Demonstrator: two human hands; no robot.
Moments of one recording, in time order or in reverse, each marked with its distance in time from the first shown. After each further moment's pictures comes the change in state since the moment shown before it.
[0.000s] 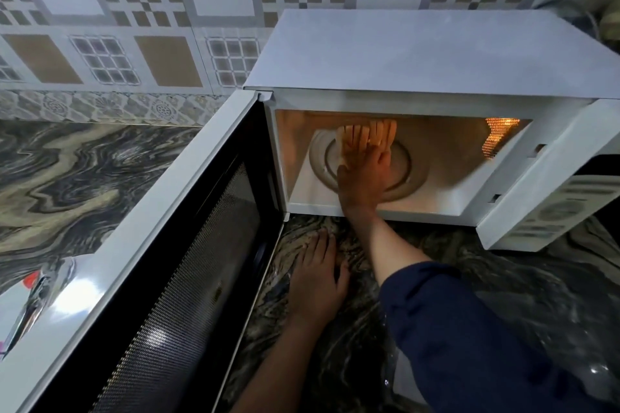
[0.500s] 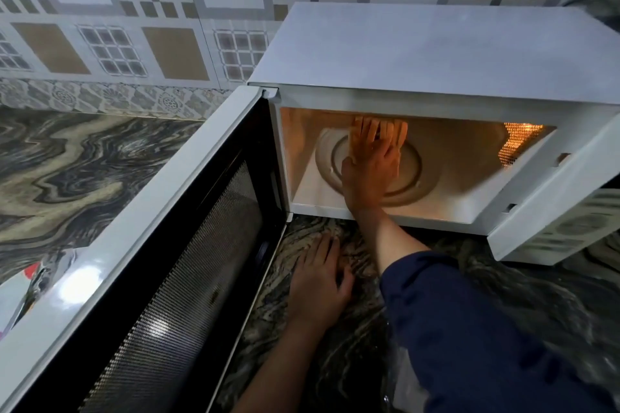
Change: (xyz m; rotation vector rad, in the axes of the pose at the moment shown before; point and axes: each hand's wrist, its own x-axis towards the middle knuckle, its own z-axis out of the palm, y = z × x) left_hand 0.000 0.003 -0.002 -0.045 0.036 -0.028; right_hand 0.016 -0.002 0.012 -0.009 0.090 -0.046
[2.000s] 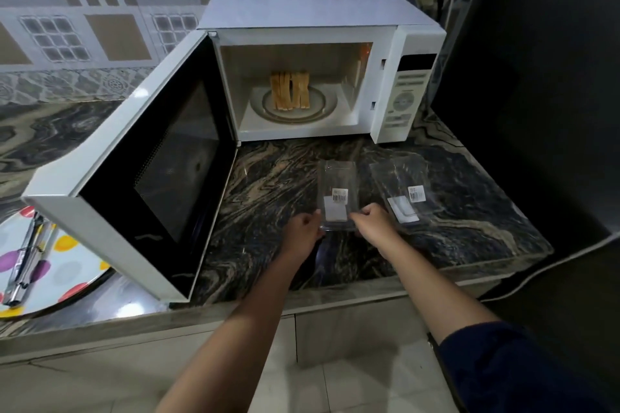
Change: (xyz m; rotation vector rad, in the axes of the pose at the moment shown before) left_hand -0.160 0.078 -0.047 -1.102 -0.356 -0.503; right_hand -0.217 0.094 -0.264 -0.075 -0.510 0.495
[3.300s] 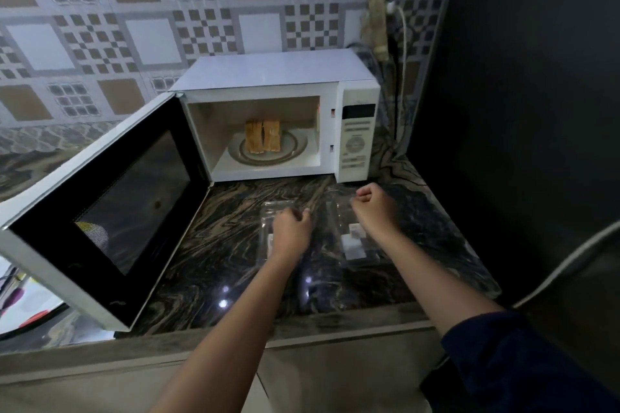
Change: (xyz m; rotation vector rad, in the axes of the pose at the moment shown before) left_hand -0.029 0.078 0.100 0.519 0.311 0.275; right_hand 0.027 -0.012 -0.134 0.121 0.175 -0.320
